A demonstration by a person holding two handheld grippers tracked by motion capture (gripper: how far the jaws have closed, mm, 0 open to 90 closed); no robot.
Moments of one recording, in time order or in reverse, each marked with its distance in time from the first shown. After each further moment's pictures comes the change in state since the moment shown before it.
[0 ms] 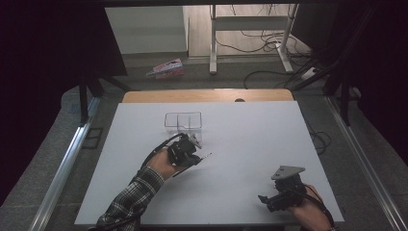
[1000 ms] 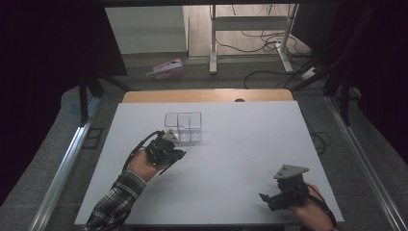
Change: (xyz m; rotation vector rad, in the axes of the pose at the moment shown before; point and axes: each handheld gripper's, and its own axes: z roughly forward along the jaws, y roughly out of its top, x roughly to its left) left arm 0.014 -0.046 -0.040 -0.153 0.078 -0.113; right arm -0.002 -0.001 -0.006 -0.040 -0.021 0.012
